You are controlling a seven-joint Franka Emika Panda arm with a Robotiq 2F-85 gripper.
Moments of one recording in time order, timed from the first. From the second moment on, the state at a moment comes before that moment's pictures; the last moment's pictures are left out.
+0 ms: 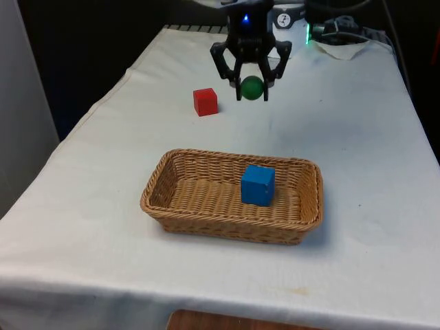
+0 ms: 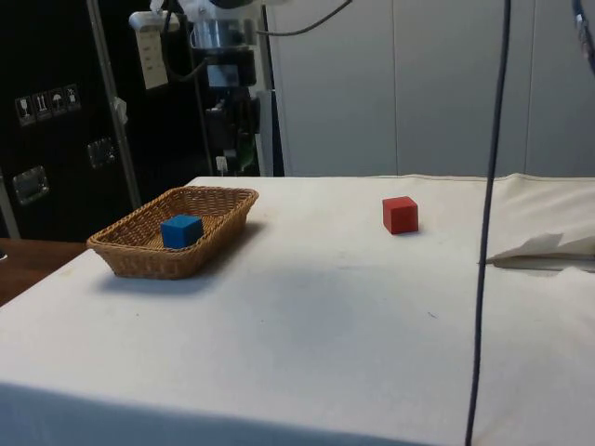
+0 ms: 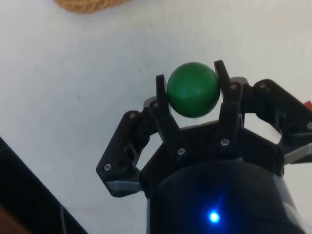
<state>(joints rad) 0.31 0.33 -0.42 -1.96 0.23 2.27 -0.22</state>
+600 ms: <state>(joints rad) 0.29 0.57 -0.46 -1.73 0.34 2.26 -0.30</state>
